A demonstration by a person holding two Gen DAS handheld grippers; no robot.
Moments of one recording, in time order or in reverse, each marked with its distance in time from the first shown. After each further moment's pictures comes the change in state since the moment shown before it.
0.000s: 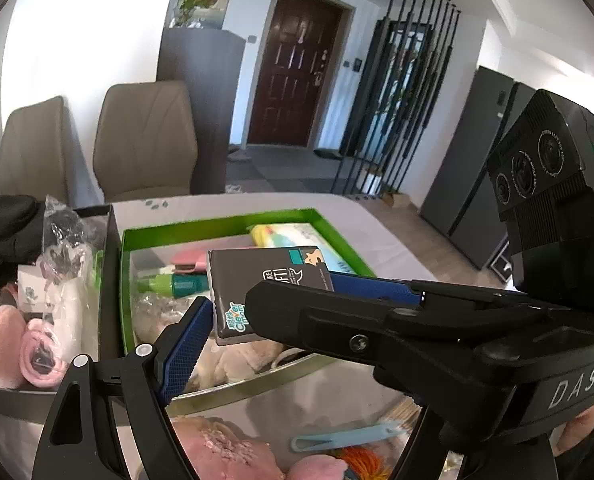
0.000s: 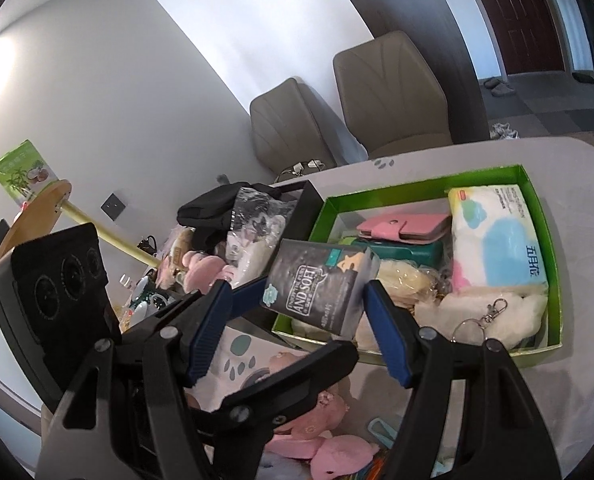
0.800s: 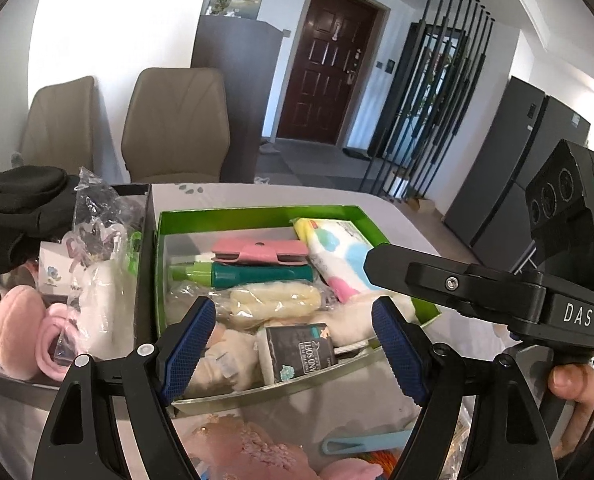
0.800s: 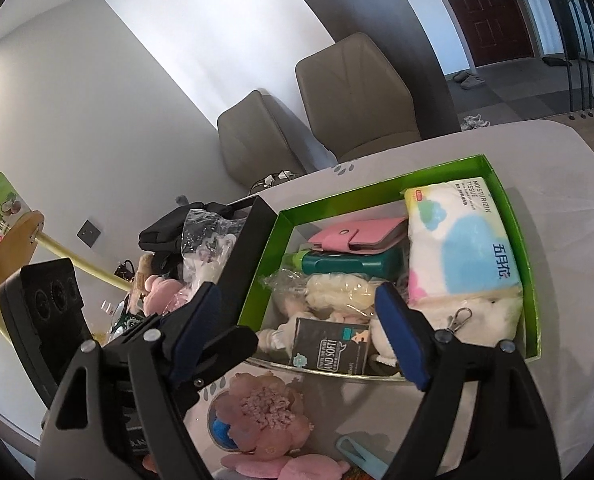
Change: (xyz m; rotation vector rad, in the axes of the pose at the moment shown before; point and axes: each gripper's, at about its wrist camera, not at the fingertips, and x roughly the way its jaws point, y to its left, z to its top) left arm 0.004 0.033 0.000 -0.078 0.008 0.070; right arm 0.006 -0.037 0.005 0.082 -0.046 -0.073
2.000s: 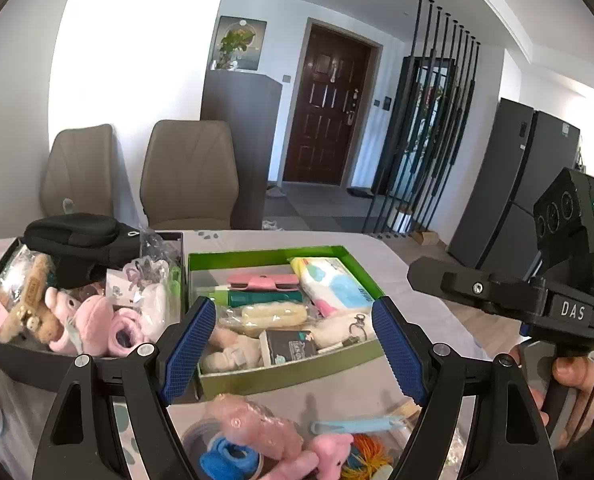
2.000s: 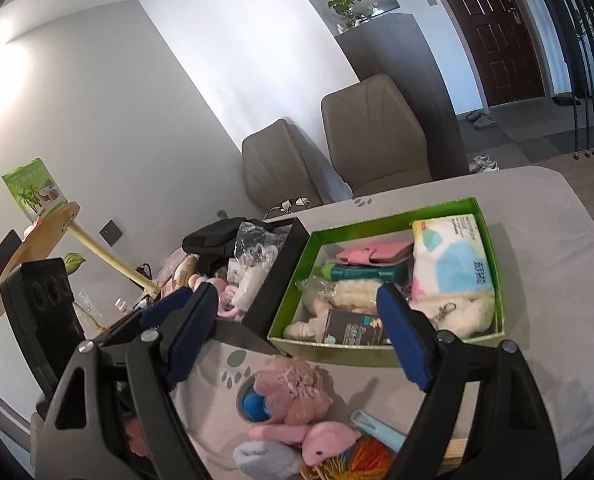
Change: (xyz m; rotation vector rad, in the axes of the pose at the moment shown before) left arm -0.087 -0.024 -0.008 0.041 -0.168 0.045; right arm -0.082 0.033 -0.017 -0.093 -0.108 0.032
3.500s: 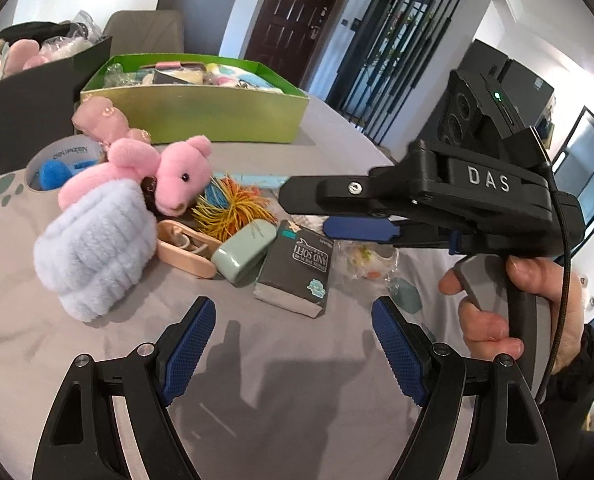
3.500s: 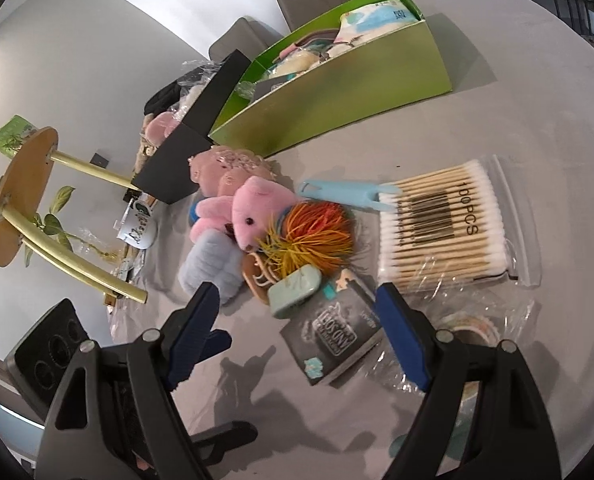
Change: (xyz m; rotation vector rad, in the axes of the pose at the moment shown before) left arm -0.008 -0.086 -0.201 -0.056 0.325 -0.191; right arm -0.010 -0.069 -0.170 0.187 0.357 0.014
